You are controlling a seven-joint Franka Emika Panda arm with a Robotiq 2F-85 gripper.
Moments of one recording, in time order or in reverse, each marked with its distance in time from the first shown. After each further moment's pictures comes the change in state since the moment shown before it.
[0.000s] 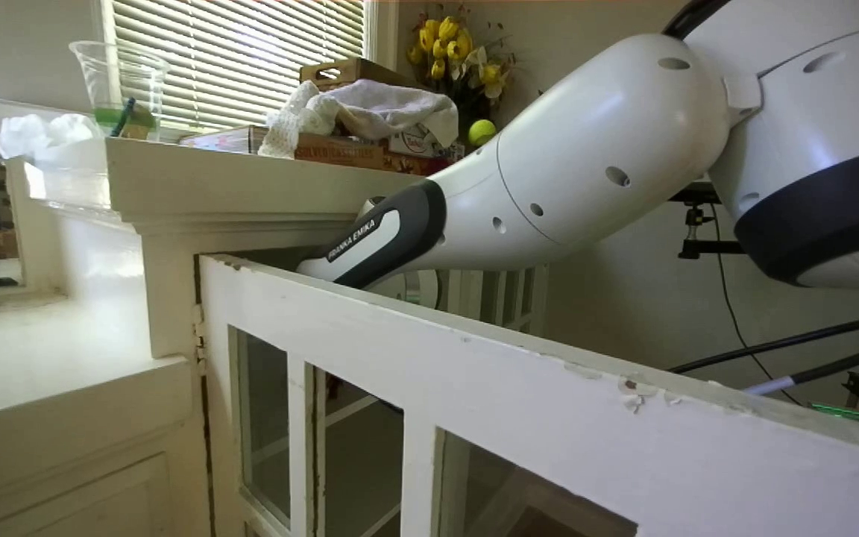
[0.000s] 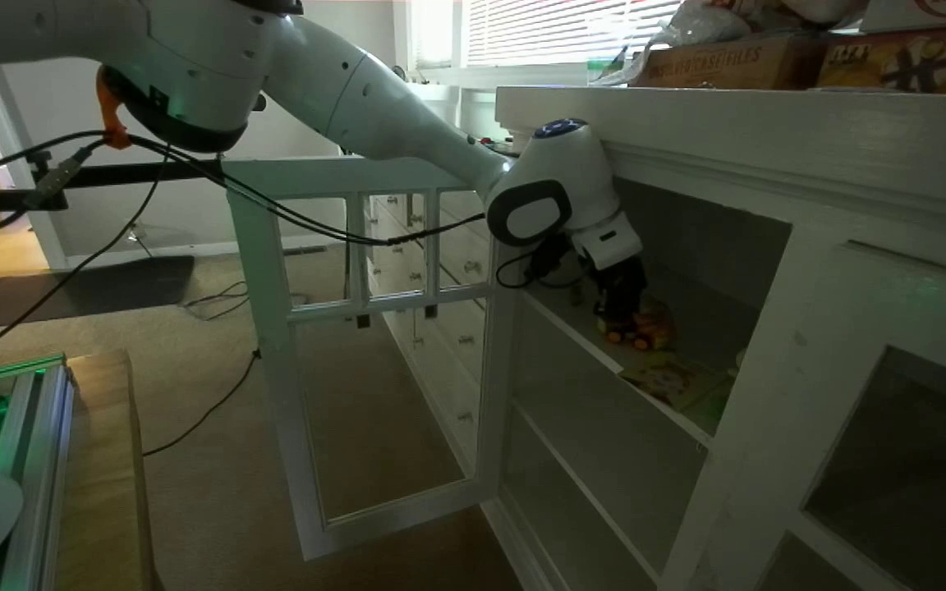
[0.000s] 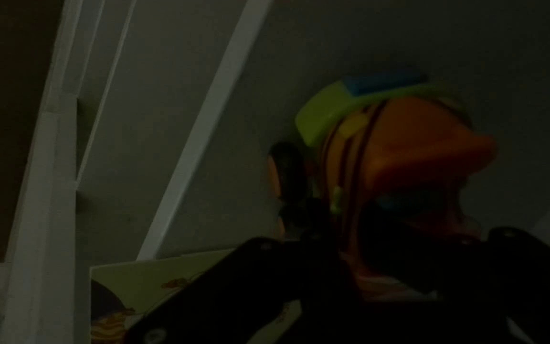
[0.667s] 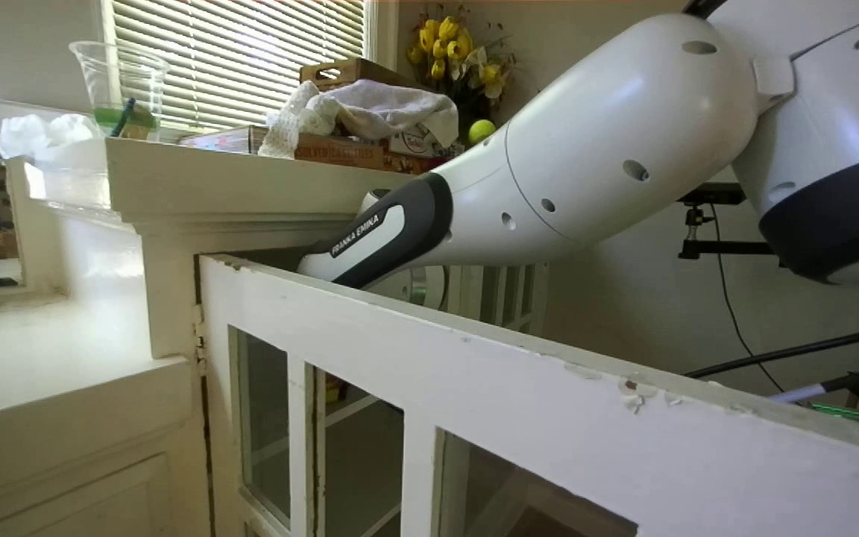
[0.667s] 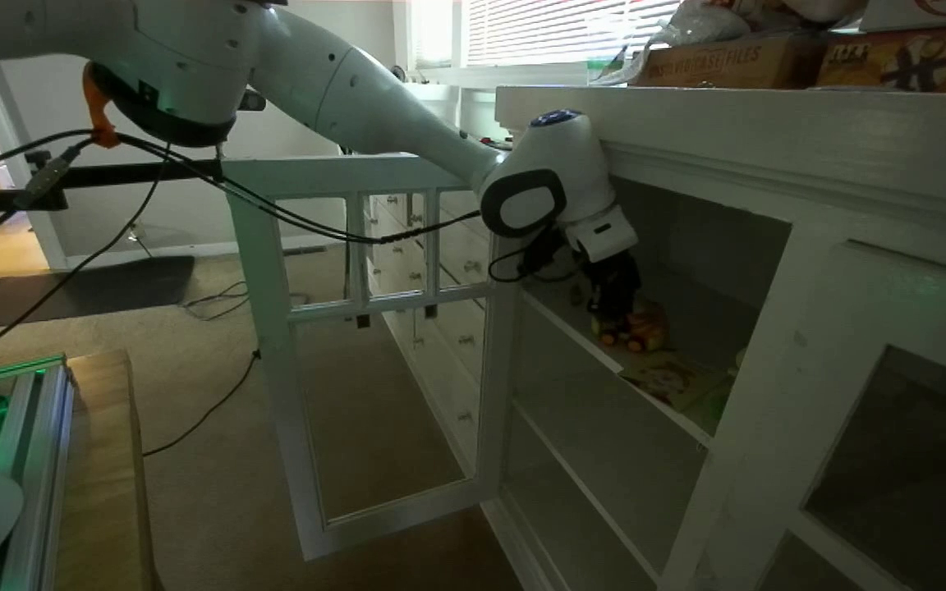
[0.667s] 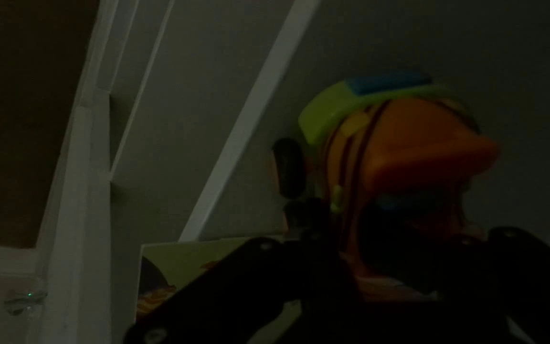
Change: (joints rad) arm 0.064 0.007 -0.050 -0.079 -0.002 -0.070 0.000
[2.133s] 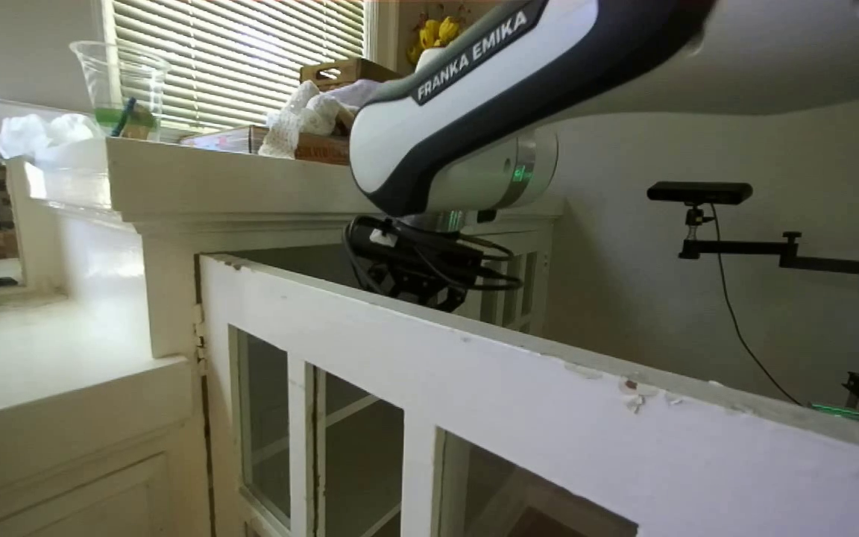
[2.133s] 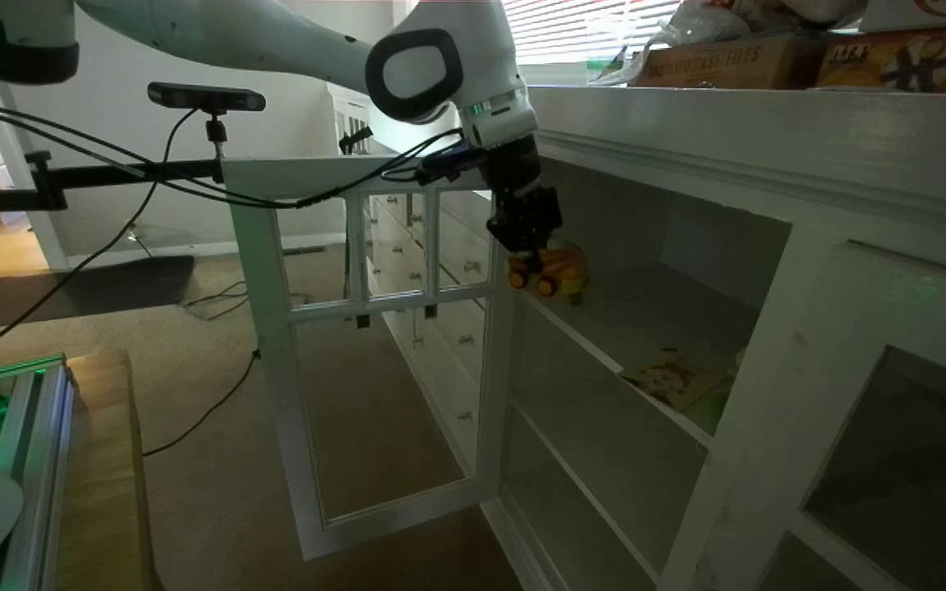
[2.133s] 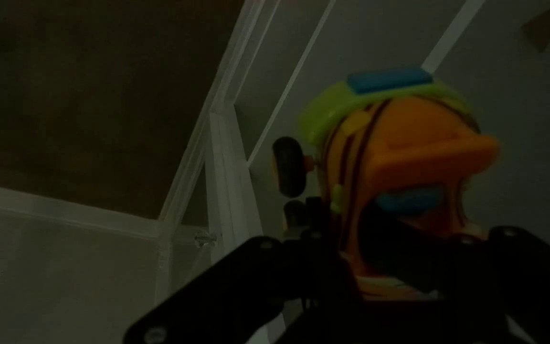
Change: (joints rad) arm 0.589 0.091 -0.363 -0.606 -0.057 -0.375 0.025
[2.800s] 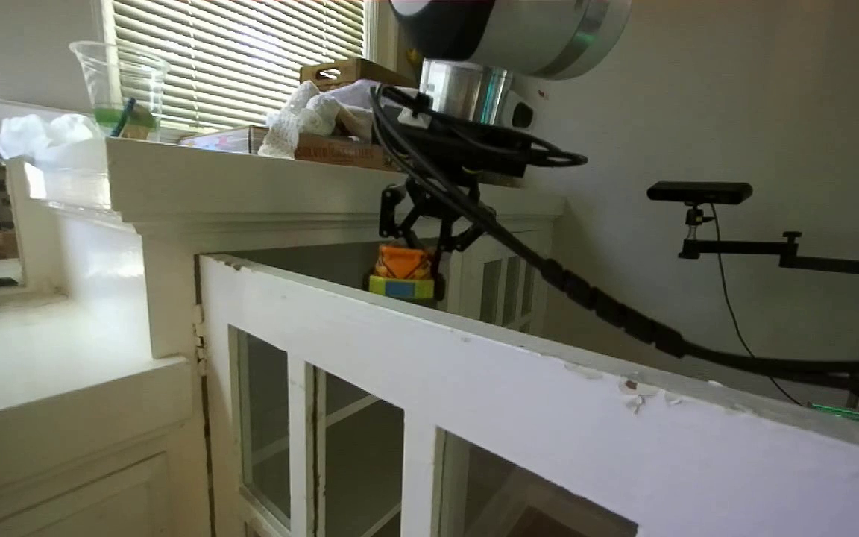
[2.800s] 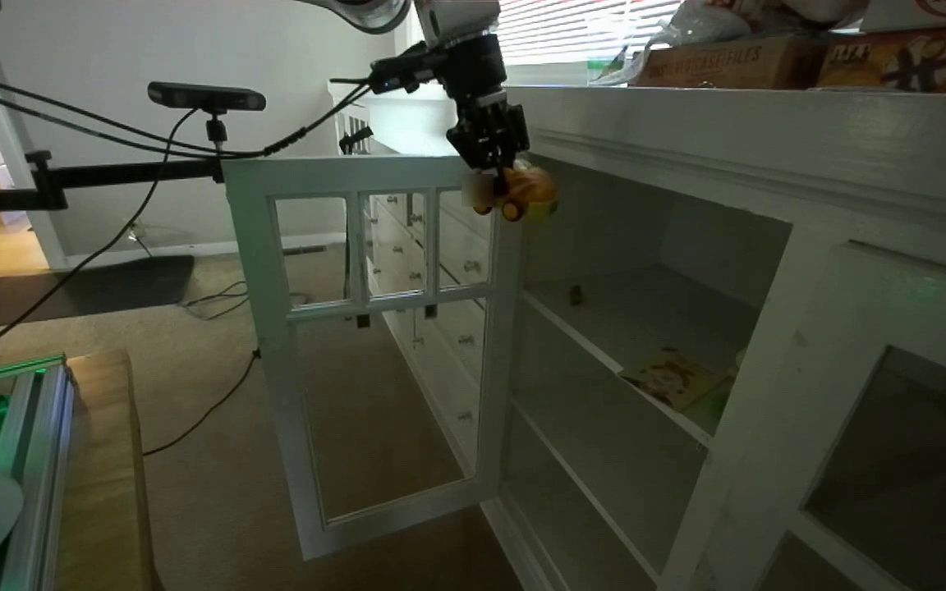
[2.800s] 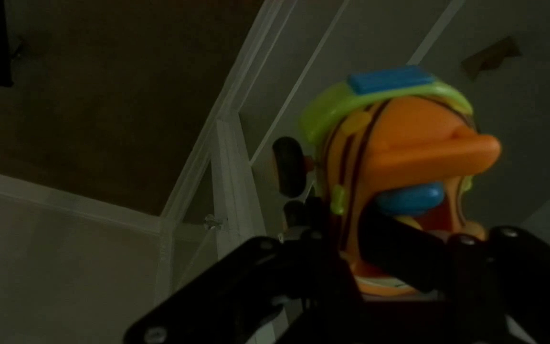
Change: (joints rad) arm 0.197 0.083 -0.232 -0.102 -0.154 -0.151 -0.001
